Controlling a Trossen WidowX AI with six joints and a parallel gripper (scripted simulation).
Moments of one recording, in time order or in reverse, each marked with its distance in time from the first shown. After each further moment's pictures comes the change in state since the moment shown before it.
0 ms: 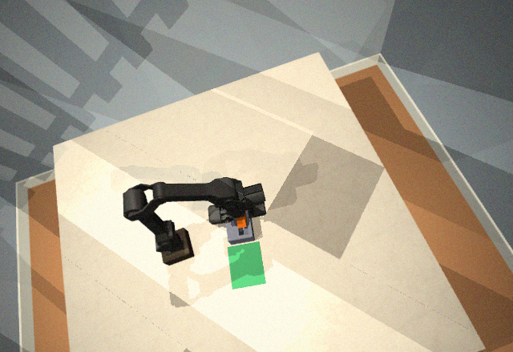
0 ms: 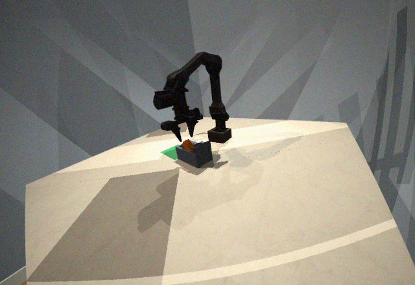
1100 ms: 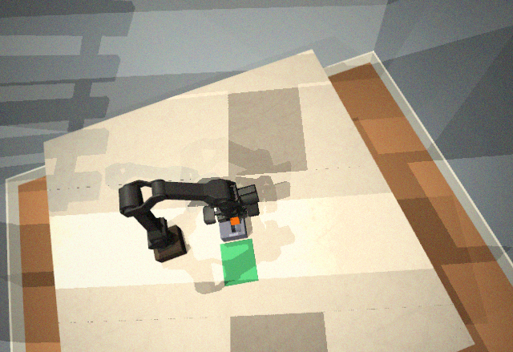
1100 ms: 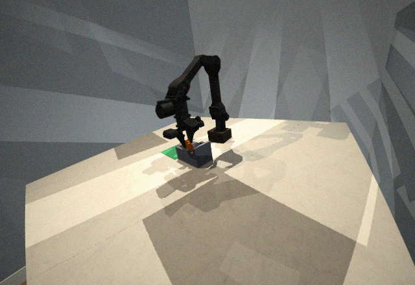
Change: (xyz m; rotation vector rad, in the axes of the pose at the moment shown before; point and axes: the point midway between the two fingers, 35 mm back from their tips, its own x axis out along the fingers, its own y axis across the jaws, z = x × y) arm 0.035 0.002 0.000 -0.006 0.001 0.004
